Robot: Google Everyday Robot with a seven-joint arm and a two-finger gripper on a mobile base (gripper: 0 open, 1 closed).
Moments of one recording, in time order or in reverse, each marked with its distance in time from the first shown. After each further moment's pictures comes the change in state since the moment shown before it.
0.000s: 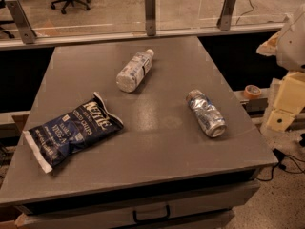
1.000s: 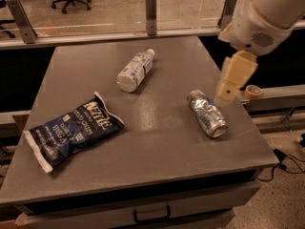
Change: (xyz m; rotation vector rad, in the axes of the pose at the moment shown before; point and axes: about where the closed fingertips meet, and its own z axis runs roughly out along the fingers) arm -0.065 -0.057 0.037 0.002 -0.119 -0.026
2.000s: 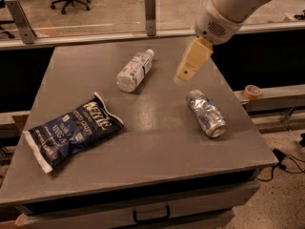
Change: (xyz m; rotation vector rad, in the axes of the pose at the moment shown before) arm -0.069 -0.049 0.039 0.059 -0.102 0.124
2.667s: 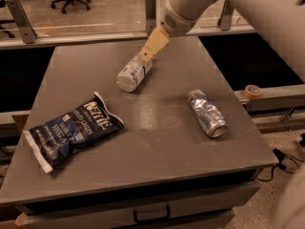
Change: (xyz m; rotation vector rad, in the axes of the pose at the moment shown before) arm -0.061 -0.056 0.073 0.063 -0.023 0.282
